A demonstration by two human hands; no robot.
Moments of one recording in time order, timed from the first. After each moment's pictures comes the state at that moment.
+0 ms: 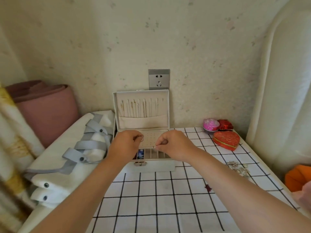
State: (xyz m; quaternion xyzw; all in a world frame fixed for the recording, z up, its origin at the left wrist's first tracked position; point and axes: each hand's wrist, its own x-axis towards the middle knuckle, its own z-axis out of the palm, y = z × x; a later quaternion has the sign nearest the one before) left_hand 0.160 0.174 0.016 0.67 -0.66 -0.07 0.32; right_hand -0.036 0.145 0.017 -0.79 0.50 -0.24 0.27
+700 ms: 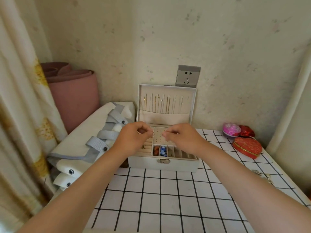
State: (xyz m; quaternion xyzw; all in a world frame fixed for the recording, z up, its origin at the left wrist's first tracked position) left_hand 0.222 0.183 0.017 0.63 -0.60 -0.24 0.43; right_hand 0.025 0.146 0.038 -0.77 0.48 -0.24 0.32
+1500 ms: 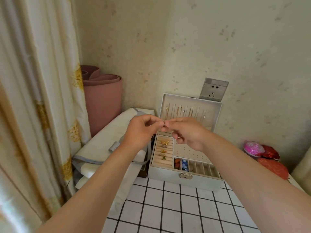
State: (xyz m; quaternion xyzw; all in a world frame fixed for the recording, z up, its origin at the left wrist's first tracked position) left_hand 0.271 0.174 0.043 0.54 -0.55 -0.26 0.58; right_hand 0.108 0.121 0.080 -0.62 0.46 -0.29 0.56
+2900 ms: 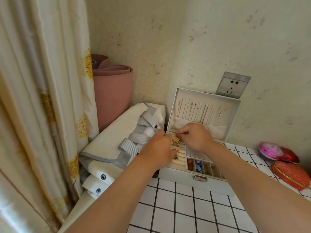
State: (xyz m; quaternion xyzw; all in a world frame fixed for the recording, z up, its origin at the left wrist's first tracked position) left_hand 0.261 0.164 -0.015 0.66 -0.70 -0.12 0.25; right_hand 0.114 0.060 0.007 -0.84 0.48 -0.17 0.16
